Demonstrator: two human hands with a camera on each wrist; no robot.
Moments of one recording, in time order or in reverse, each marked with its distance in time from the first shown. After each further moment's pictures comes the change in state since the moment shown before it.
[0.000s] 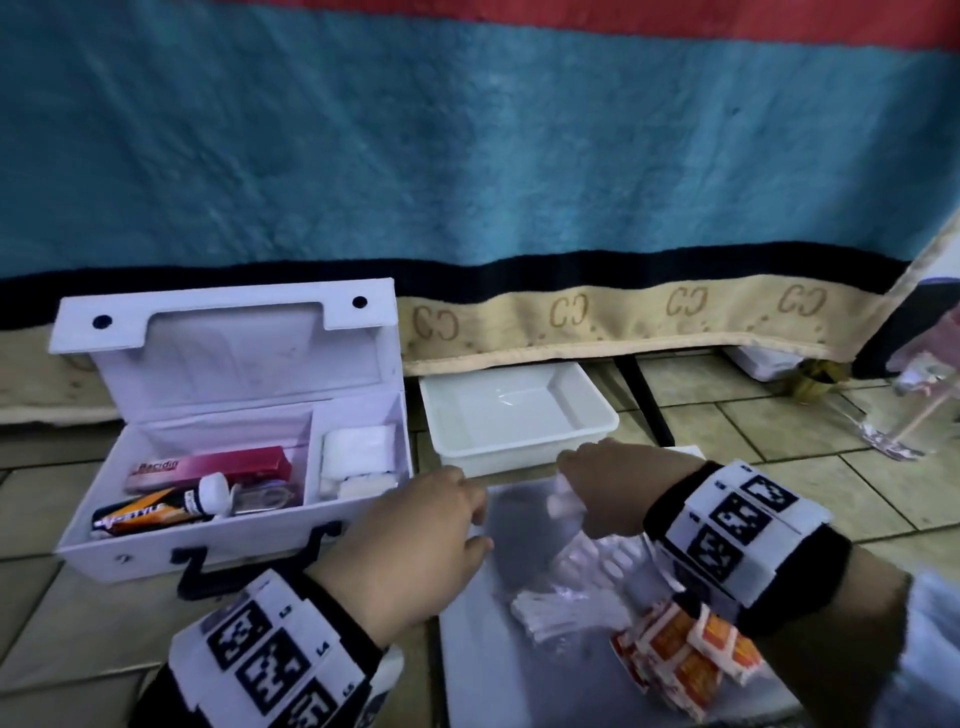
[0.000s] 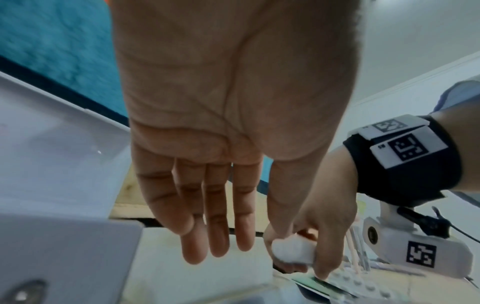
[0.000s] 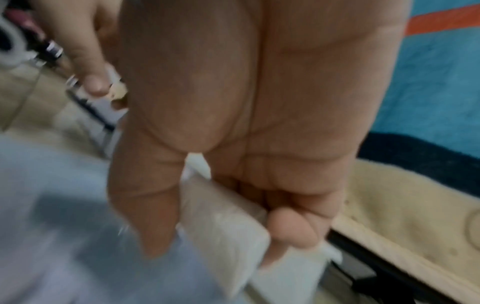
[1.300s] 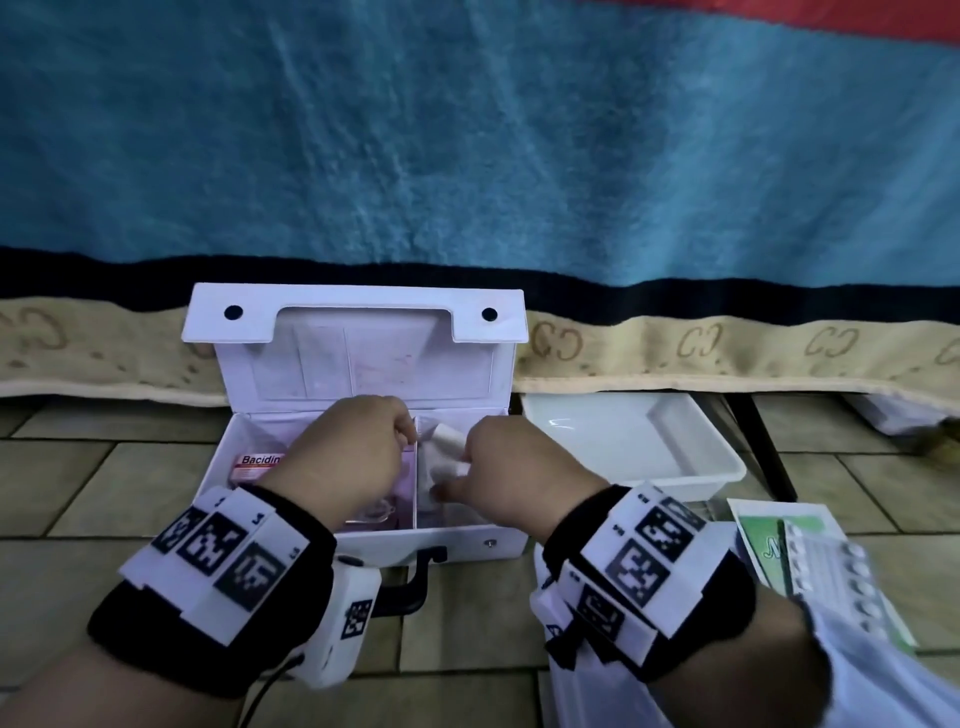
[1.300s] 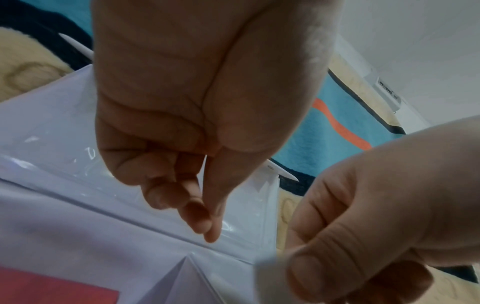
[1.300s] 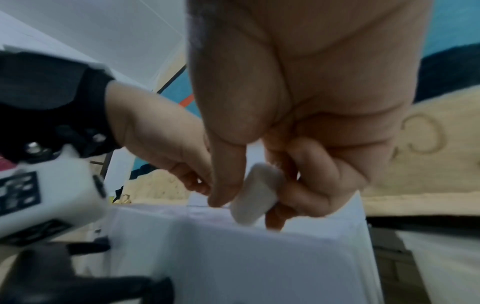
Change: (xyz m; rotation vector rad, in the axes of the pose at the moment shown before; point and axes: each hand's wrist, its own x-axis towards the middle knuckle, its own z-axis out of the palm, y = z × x) left_hand 0.013 -0.136 -0.054 -0.224 0.158 -0.416; right_hand 0.073 -0.148 -0.057 0.350 0.220 -0.131
